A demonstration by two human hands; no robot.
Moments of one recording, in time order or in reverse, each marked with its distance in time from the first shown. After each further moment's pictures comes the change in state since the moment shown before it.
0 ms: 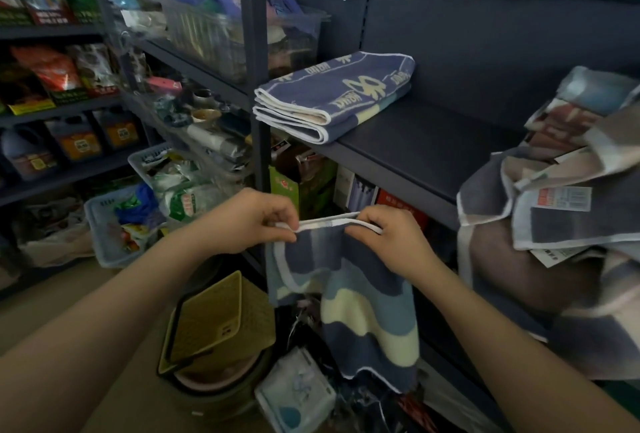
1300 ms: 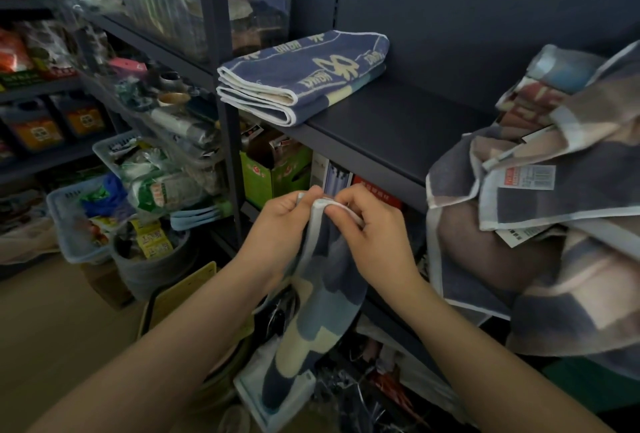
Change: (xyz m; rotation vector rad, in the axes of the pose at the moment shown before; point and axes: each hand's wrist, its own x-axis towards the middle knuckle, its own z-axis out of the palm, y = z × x) left_hand 0.027 0.089 0.074 -1.071 0.426 -0.447; right_hand -0.032 -0.023 -0.007 0.135 0.267 -0.037
